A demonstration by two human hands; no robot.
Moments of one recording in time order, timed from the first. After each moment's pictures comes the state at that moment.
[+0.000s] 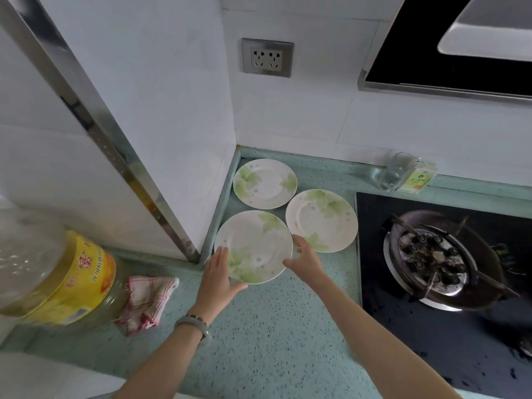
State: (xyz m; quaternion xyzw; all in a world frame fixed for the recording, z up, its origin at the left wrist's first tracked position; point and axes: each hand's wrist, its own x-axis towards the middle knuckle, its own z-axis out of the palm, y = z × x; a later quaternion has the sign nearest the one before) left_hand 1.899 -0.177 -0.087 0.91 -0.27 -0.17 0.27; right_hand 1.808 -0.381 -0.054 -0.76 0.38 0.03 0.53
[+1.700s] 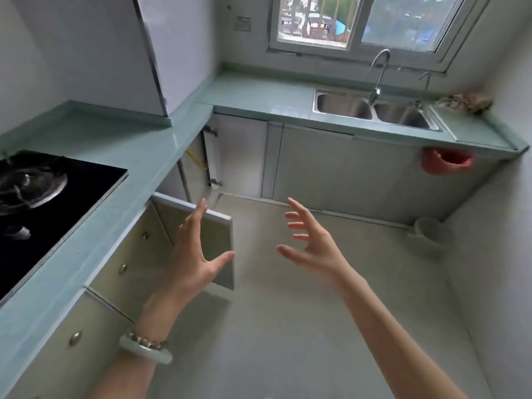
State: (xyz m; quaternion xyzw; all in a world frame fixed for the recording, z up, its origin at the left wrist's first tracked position) left_hand 1.106 -0.249 0.090 0.35 -0.82 -0.33 0.32; right_hand 0.900 -0.129 0.112 -0.49 0.71 -0.44 0.24
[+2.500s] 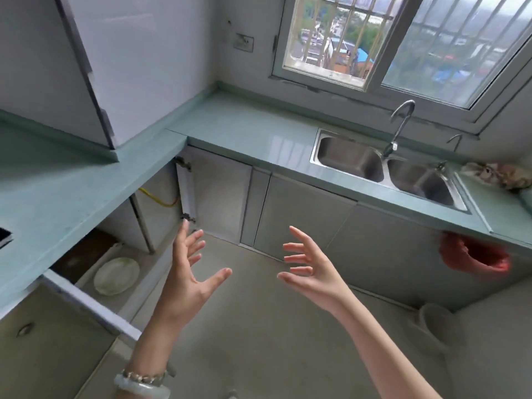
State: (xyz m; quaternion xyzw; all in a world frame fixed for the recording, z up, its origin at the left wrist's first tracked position) left_hand 0.797 -0.455 0.055 0.39 -0.67 -0.49 0.40; right_hand 0.575 -0.356 0.094 -0.49 0.69 -0.41 0.33
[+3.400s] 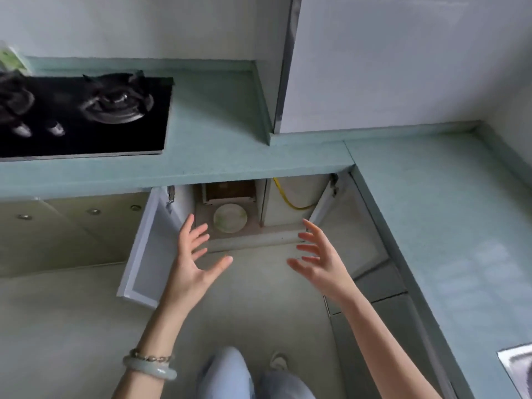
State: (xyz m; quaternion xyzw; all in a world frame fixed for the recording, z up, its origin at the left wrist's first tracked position) left_hand 0.670 -0.598 0.019 0.71 -0.31 -0.27 0.57; right_hand 0.474 -0.750 0.045 -0.72 0.41 -0.17 0.54
